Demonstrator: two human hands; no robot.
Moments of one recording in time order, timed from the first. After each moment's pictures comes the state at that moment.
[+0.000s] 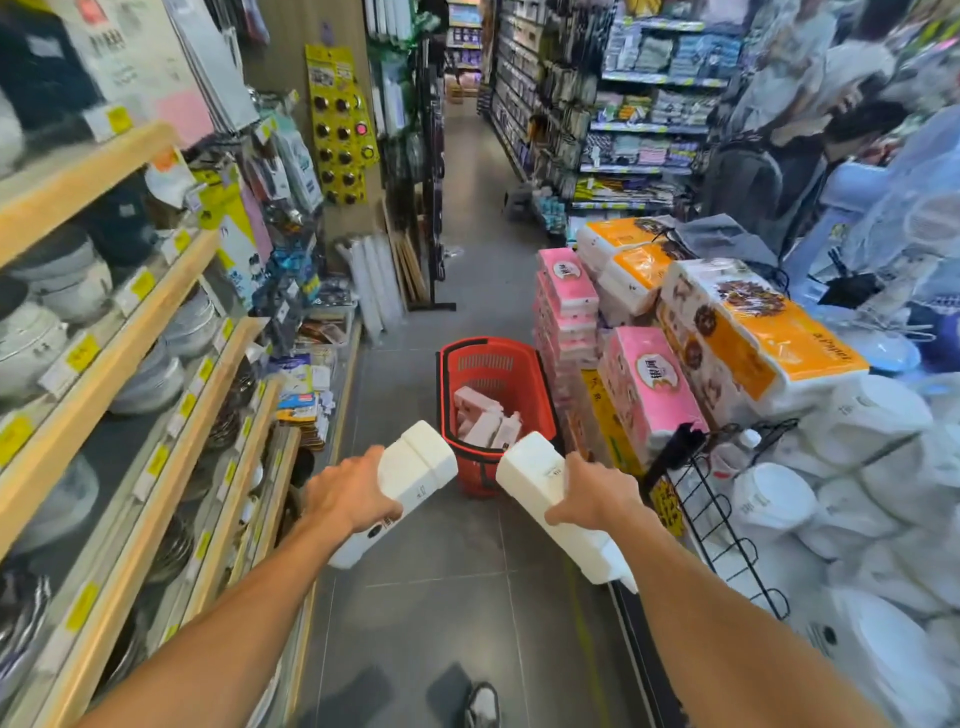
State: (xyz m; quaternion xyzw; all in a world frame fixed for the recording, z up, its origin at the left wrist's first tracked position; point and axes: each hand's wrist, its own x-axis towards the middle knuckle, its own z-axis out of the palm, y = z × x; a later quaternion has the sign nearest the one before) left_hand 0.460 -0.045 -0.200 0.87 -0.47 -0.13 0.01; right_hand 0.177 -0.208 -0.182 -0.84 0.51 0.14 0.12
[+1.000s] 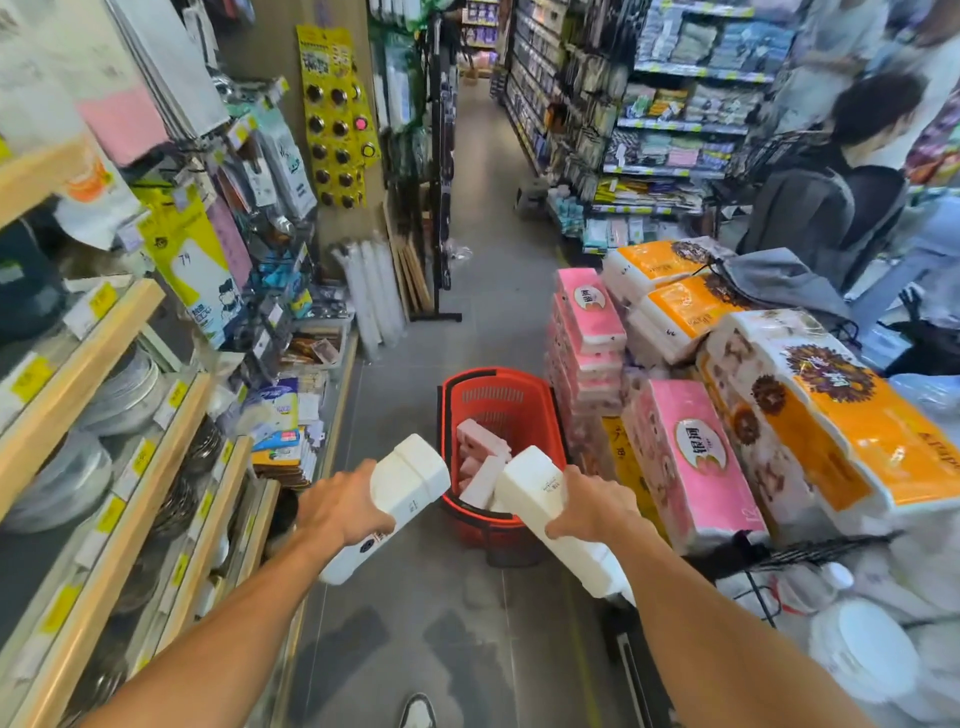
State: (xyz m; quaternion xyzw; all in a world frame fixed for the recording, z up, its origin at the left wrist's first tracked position) left_hand 0.583 -0.234 -0.211 0.88 -0.45 -0.16 -0.02; right_hand 0.304 -0.412 -0.207 -0.85 0.49 0.18 0.12
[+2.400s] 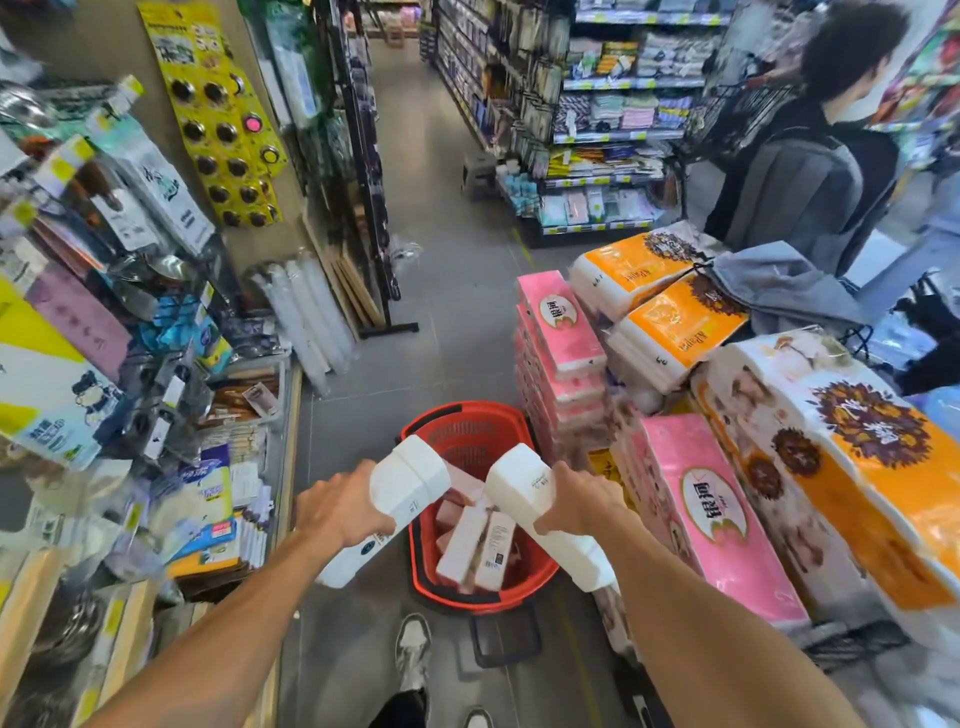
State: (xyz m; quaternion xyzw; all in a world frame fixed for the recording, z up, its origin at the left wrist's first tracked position) left_hand 0.672 -0.509 -0.232 0.85 -0.49 -0.19 -0.05; right_hand 0.383 -0.647 -0.235 -0.80 0.54 0.20 0.17
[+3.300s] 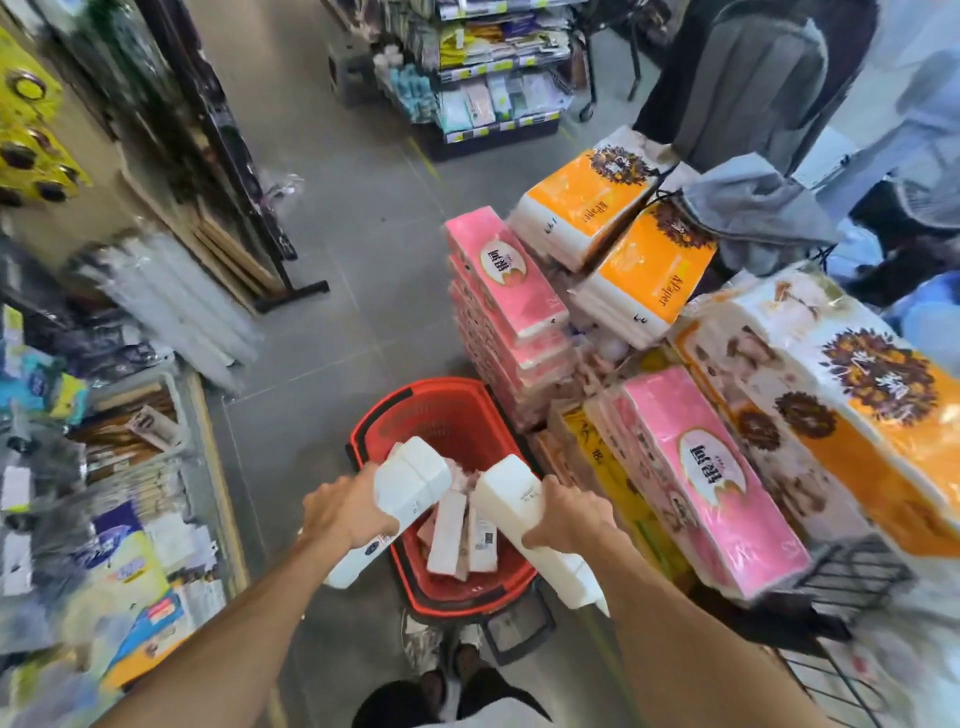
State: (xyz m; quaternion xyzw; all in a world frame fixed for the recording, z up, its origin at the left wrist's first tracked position) left_hand 0.734 -0.676 -0.294 0.76 -0.58 -0.27 -0.14; right_hand 0.440 -0.709 -0.297 -0.68 0.64 0.24 0.26
